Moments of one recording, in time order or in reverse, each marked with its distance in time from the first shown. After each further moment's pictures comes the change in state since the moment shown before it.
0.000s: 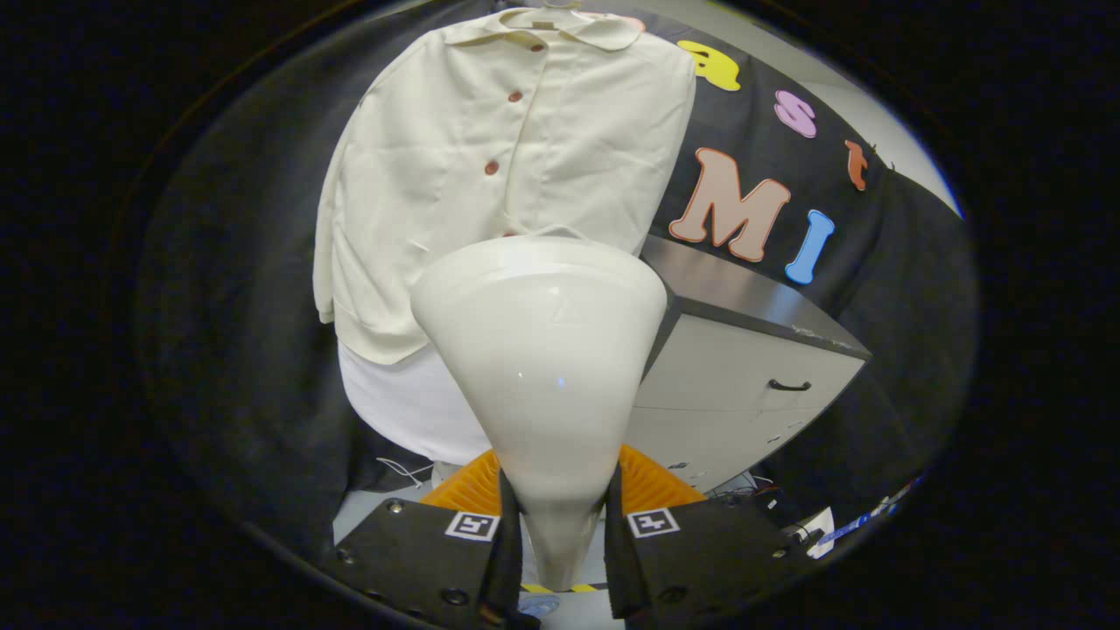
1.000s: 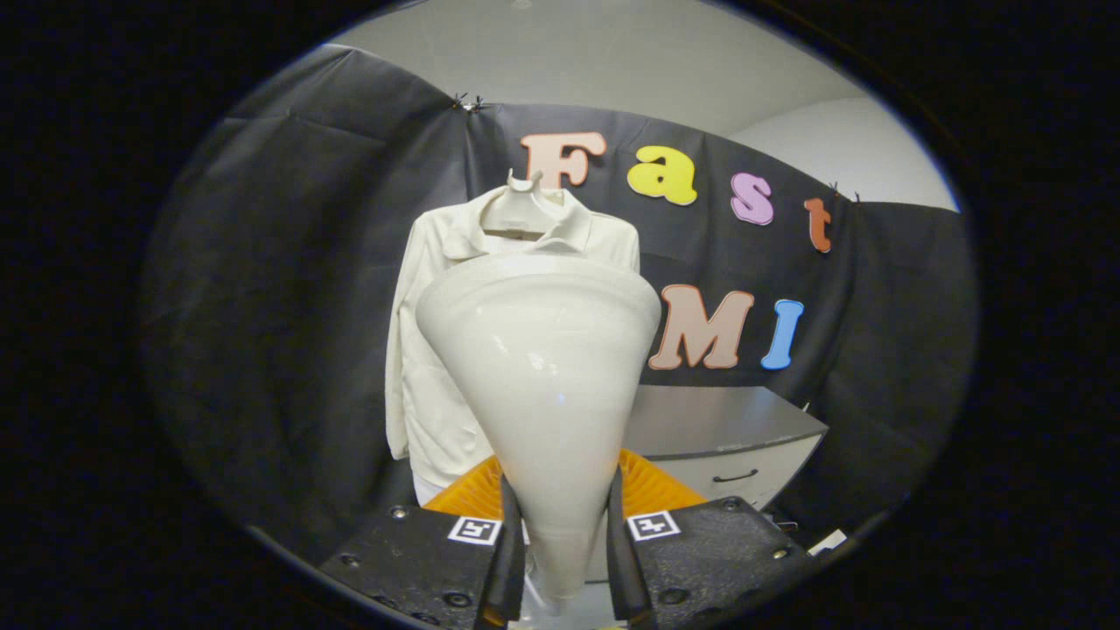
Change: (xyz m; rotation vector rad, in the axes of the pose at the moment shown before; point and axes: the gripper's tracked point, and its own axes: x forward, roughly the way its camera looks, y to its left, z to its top) arm -0.194 -0.036 0.114 0.109 -0.384 0.101
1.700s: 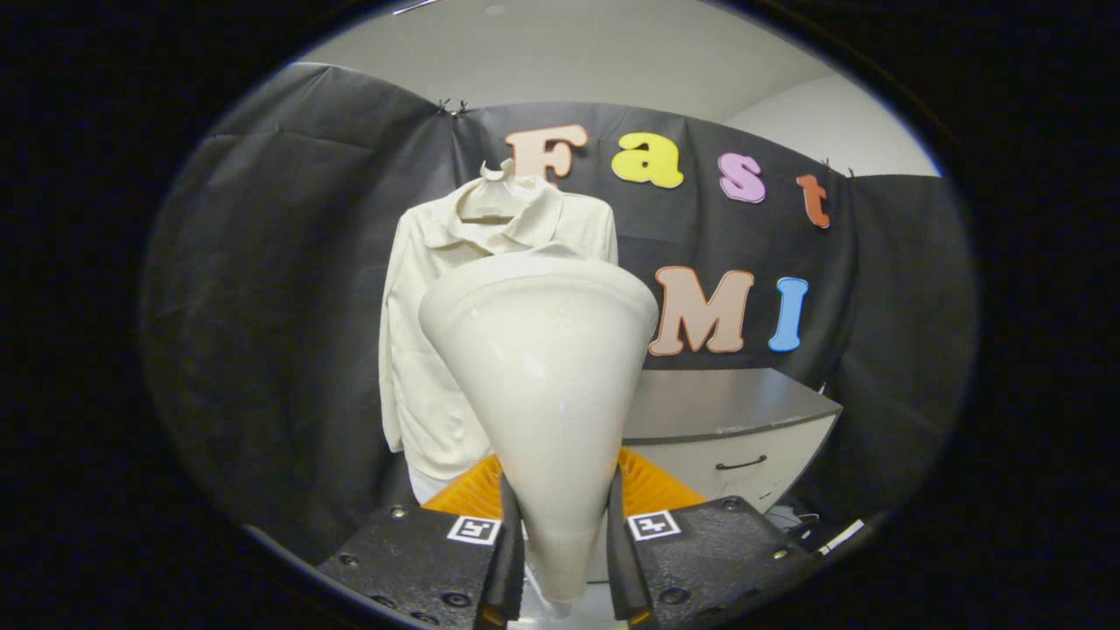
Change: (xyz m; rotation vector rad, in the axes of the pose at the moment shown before) arm 0.046 -0.052 -0.069 0.015 0.019 0.048
